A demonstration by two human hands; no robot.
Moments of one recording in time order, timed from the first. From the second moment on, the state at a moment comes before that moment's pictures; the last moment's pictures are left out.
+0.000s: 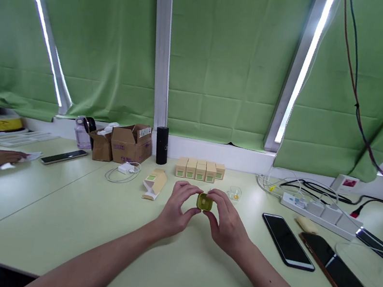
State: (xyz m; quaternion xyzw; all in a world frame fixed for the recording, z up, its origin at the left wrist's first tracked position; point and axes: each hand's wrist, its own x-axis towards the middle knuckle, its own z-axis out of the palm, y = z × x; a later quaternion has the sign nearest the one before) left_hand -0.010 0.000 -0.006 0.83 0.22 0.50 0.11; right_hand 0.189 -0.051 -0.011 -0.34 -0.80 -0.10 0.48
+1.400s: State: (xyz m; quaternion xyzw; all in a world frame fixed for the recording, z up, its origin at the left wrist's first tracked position) left_hand -0.012 -0.004 -0.006 0.83 0.19 0.52 0.02; right_hand 0.187 -0.054 -0.005 -0.35 -0.81 -0.17 0.44
